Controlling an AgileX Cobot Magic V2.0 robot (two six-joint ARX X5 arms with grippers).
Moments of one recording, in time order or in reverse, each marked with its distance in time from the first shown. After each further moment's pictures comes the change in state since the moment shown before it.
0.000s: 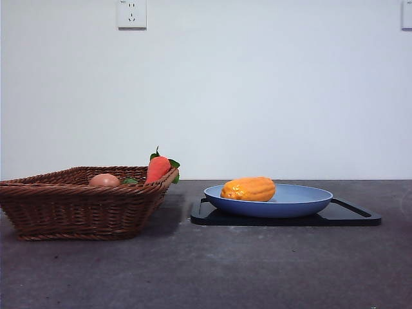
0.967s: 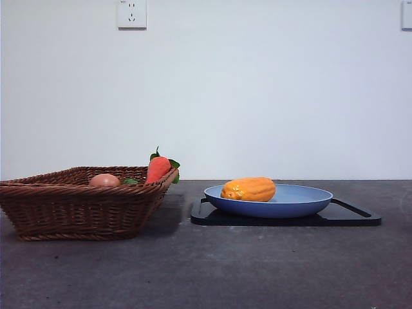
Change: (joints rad) left arm 0.000 0.000 0.000 0.001 0.000 -0.009; right arm -0.029 -0.034 0.000 -0.003 0.123 -0.056
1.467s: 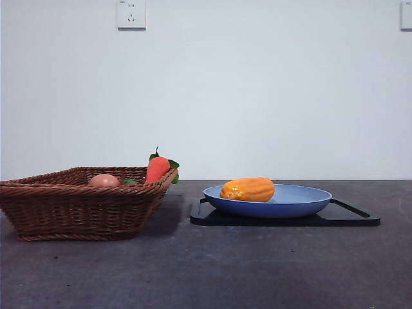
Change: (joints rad) left arm 0.000 0.000 0.000 0.000 0.000 0.000; right arm -0.530 -0.528 -0.454 0.678 -0.096 -0.090
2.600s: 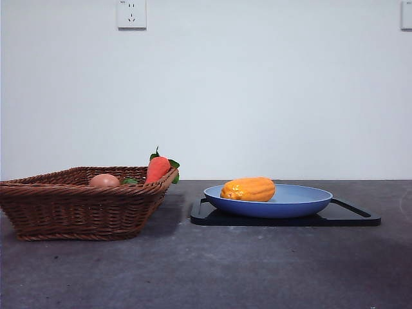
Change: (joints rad) left arm 0.000 0.000 0.000 0.000 0.000 0.000; right arm -0.078 -0.358 -0.693 0.335 -0.001 -0.012
